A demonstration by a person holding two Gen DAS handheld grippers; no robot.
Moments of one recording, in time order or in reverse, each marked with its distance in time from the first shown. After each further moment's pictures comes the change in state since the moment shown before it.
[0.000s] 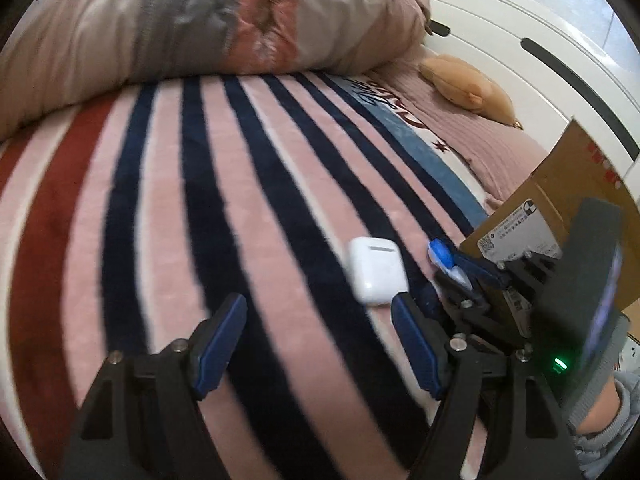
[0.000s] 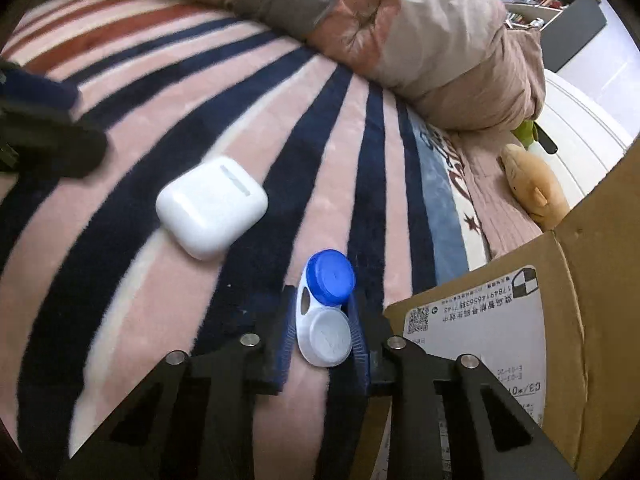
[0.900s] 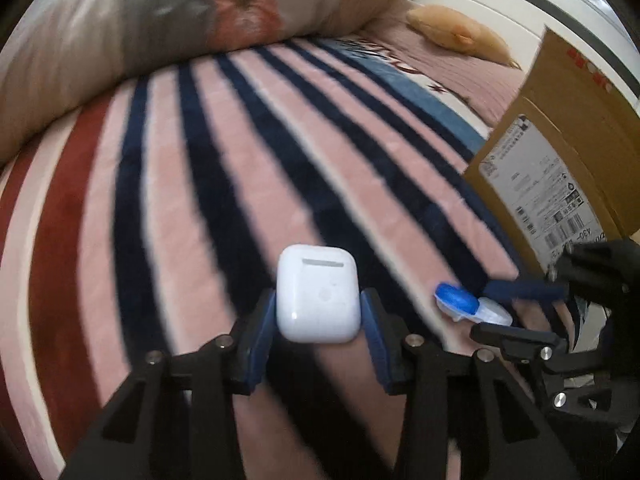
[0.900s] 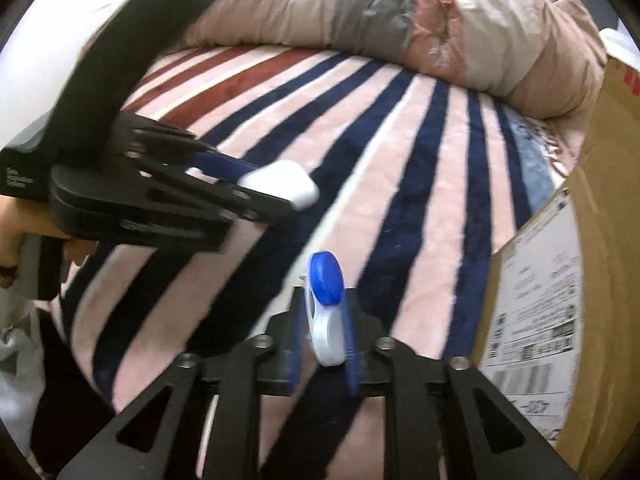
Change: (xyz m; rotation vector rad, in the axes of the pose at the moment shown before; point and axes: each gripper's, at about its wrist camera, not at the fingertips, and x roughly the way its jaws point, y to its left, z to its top) left arm -0.019 -0.003 -0.039 0.084 0.115 0.100; right arm -0.063 -0.005 -0.040 0.051 -0.079 0.577
